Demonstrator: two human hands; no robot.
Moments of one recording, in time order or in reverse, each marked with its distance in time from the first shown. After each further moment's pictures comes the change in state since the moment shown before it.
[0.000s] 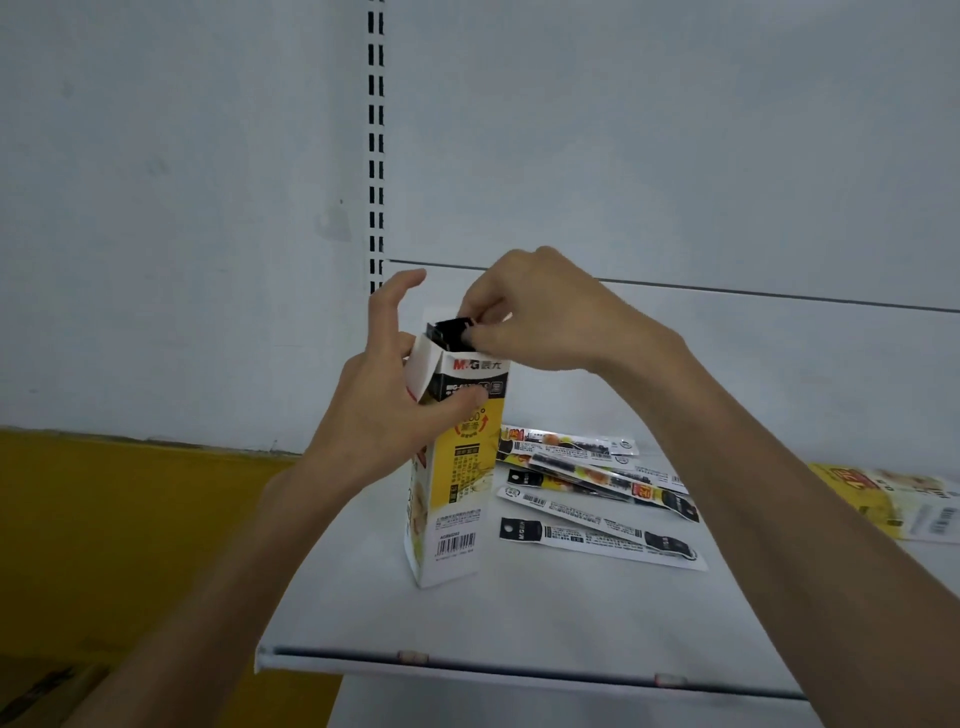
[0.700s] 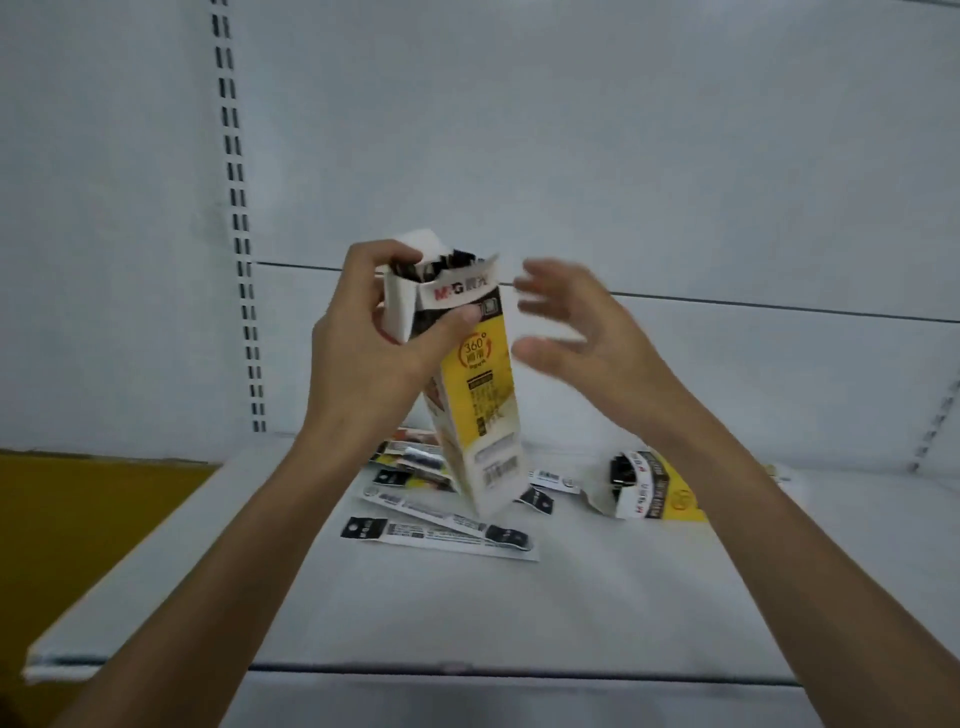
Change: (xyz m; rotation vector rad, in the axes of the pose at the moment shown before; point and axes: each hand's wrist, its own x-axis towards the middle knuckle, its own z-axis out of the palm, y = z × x) left_hand 0.018 0.092 0.109 -0.201 0.279 0.089; right_hand -0.116 0.137 -0.031 0.653 0.270 0.062
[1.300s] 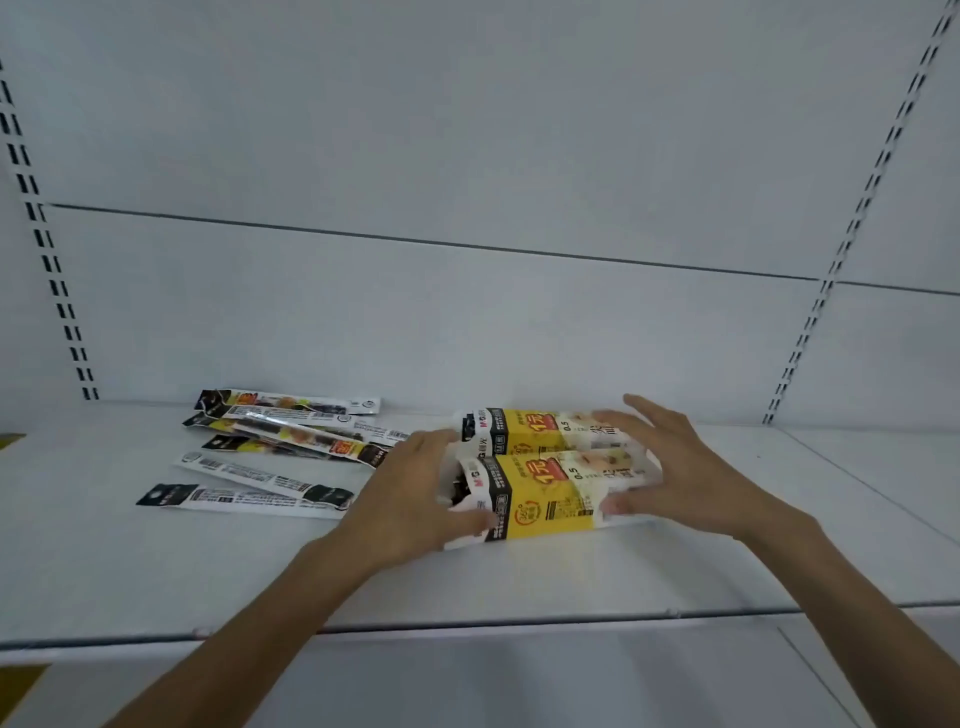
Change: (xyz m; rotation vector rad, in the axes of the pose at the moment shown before) left_hand -0.112 -0.050 0.153 0.493 -0.711 -0.246; right_hand -0.146 0.146 -0.167 -0.559 -0.279 0.456
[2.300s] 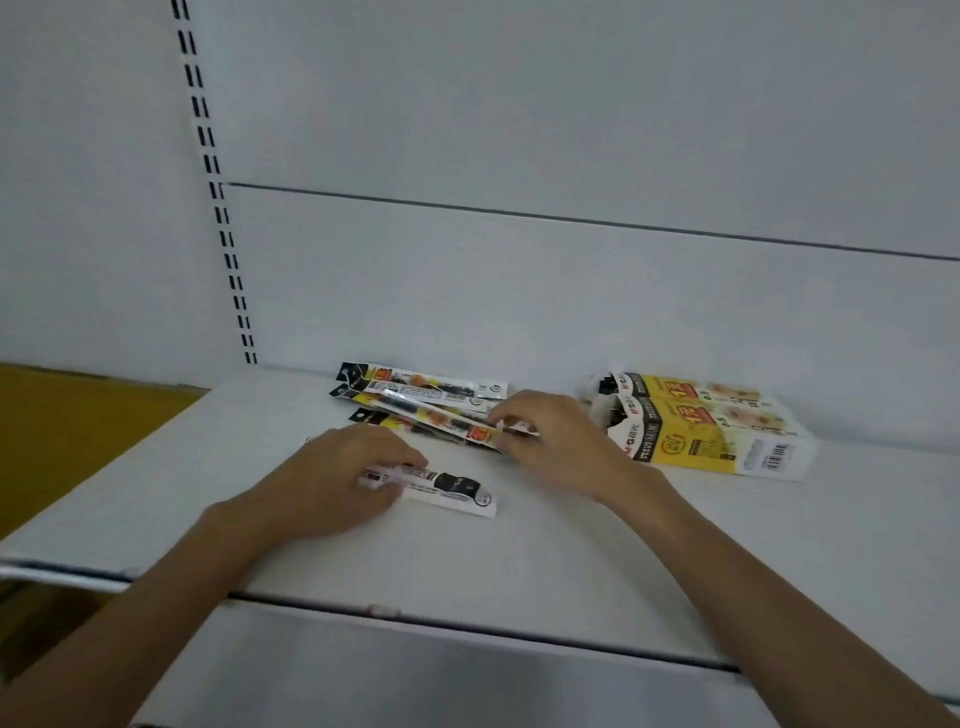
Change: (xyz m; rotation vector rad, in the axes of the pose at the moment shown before) left_hand -0.039 -0.129 -0.109 0.243 -0.125 0.050; right_hand 0.110 -0.157 0.108 0.112 0.033 -0.396
